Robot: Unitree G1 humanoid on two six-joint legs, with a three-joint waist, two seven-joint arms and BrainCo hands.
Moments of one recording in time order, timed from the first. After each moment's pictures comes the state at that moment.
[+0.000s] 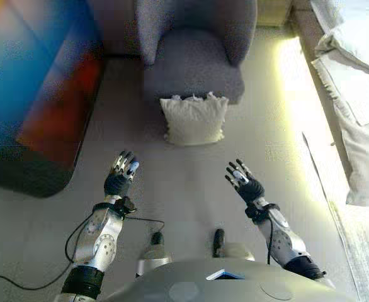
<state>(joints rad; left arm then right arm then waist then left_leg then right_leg) 0.24 0.34 -0.14 0.11 -0.77 -0.10 0.02 0.16 -0.26 0.25 0.27 0.81 -0.02 0.14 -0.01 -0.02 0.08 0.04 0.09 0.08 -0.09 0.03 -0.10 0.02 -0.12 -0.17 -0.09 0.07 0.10</state>
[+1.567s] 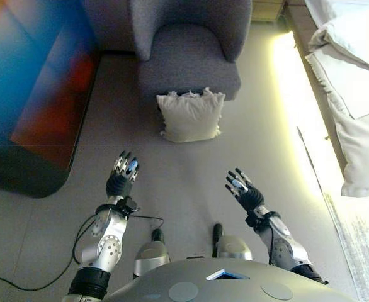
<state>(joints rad) 0.19 0.29 -0.12 0.13 -0.82 -0.12 0.03 0.20 -0.24 0.24 0.26 0.76 0.00 0.13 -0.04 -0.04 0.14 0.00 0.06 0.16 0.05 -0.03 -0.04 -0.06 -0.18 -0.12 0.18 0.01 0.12</state>
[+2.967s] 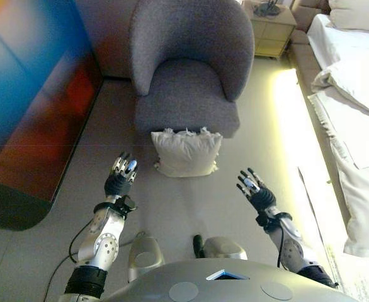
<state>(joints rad) 0.24 0.30 -0.10 0.10 -0.82 -0.05 0.05 0.26 -0.30 0.18 0.28 0.81 -0.02 0.16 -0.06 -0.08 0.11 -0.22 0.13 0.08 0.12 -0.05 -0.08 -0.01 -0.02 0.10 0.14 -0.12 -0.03</state>
